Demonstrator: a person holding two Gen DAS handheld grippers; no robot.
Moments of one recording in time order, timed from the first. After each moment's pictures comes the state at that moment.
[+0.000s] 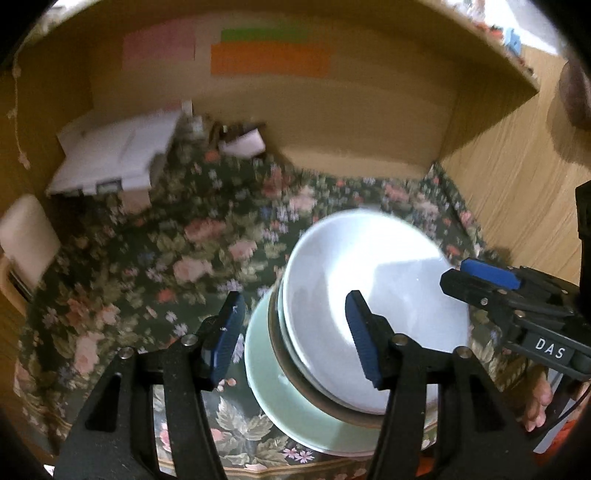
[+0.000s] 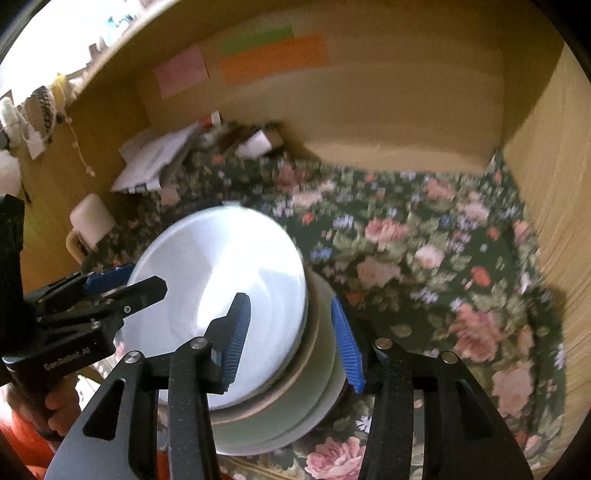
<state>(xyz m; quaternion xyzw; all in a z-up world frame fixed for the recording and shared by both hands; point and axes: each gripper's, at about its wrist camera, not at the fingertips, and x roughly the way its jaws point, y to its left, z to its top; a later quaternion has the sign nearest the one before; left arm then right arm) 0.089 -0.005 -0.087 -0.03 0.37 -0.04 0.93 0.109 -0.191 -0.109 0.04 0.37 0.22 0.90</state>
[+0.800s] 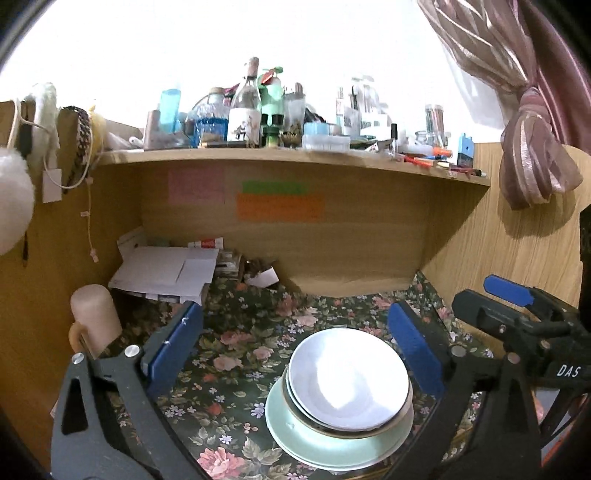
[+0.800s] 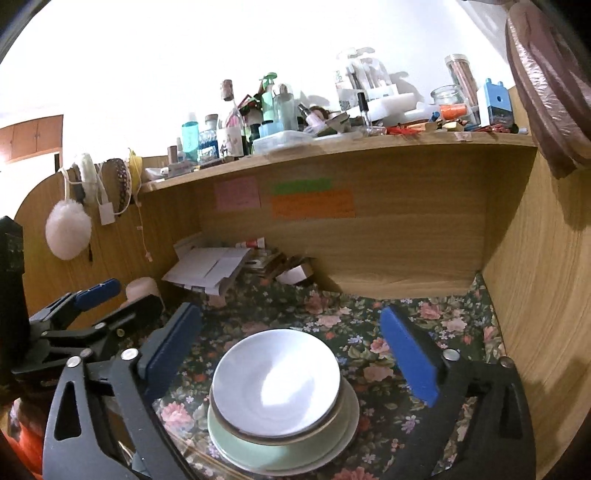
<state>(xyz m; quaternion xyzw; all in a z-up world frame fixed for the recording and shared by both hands) -0.011 -0.007 -0.002 -0.01 0.14 -0.01 0.99 0.023 -0.197 -0.025 0.05 0.15 0.24 0.96</state>
